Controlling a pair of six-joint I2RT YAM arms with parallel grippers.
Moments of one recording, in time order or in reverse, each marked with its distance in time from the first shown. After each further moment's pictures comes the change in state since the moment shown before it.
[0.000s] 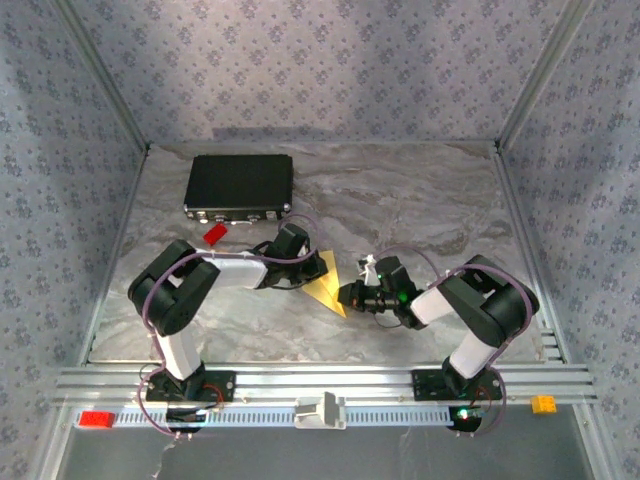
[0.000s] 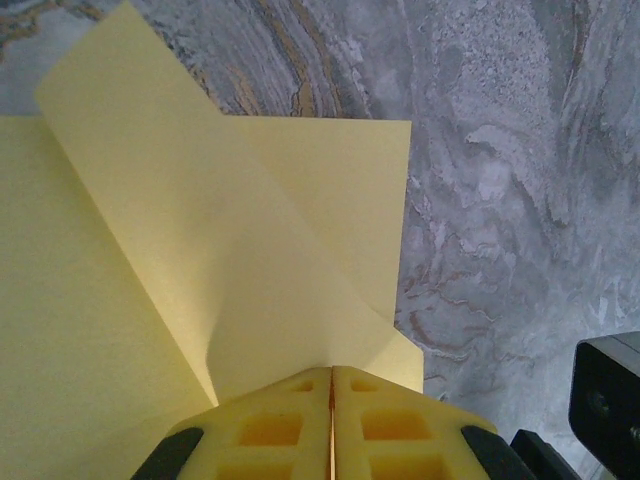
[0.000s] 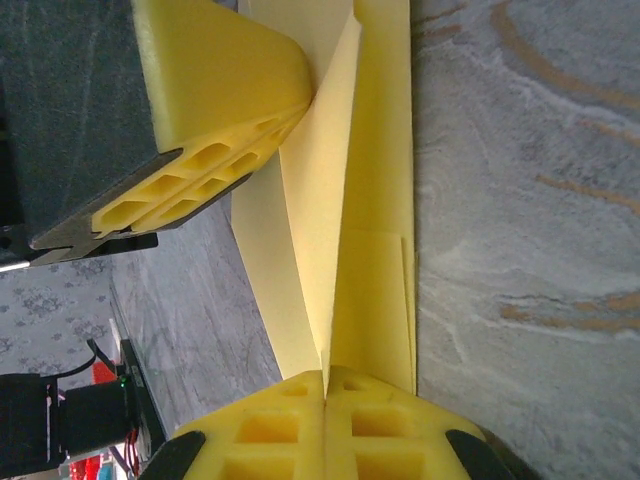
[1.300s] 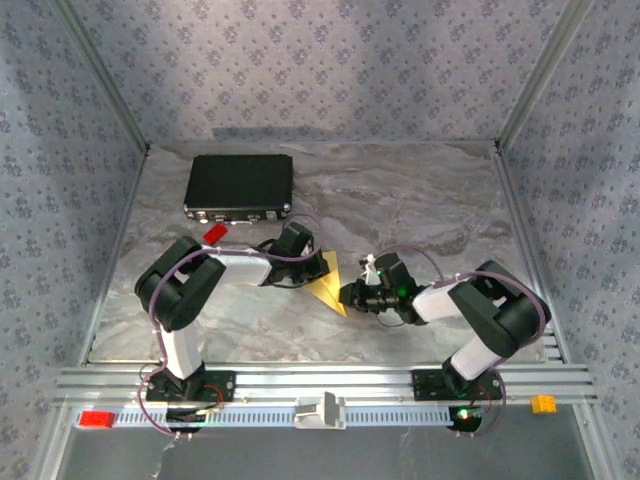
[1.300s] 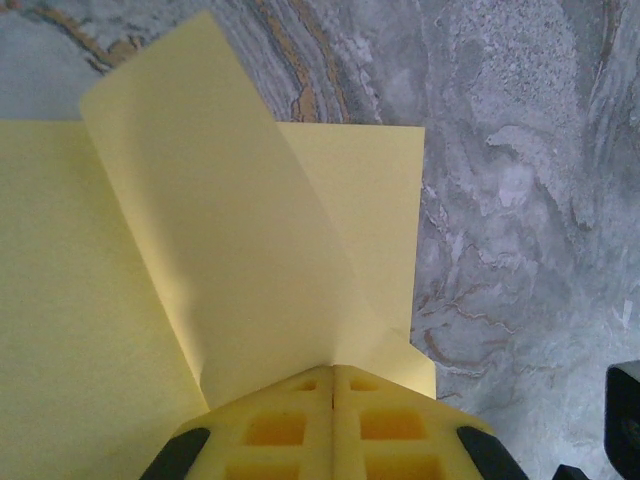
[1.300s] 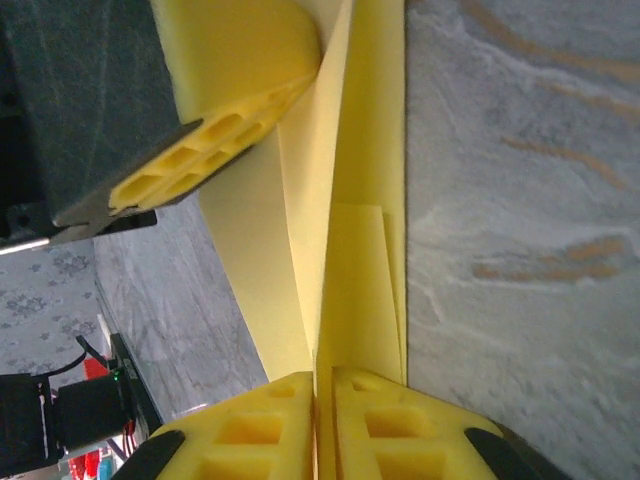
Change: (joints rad) left arm -0.002 0.045 0.043 -0.033 -0.003 0.021; right arm -0.002 -0.089 0.036 -0.217 -0.002 -0.018
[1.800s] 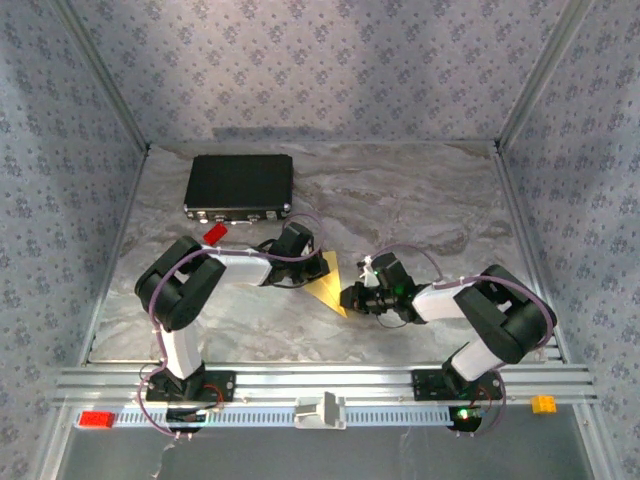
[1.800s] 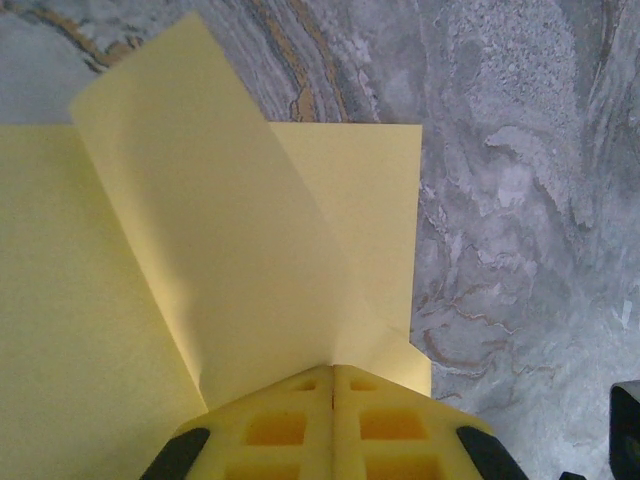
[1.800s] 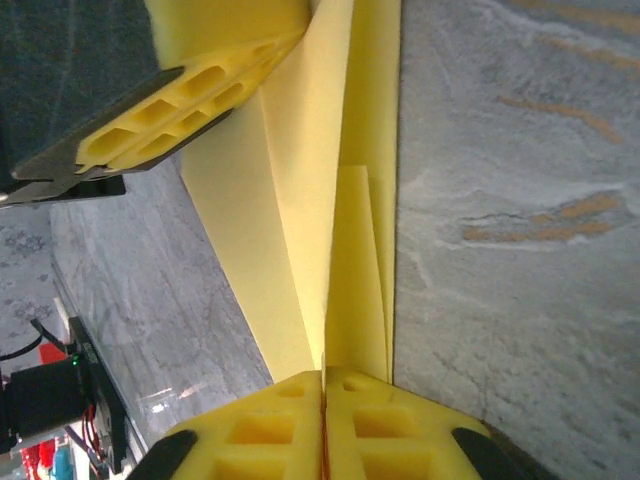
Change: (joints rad) left arm 0.000 0.000 0.000 0.002 0.000 0.000; right arm 0.023 -0.030 0.025 -0.121 0.031 -0.074
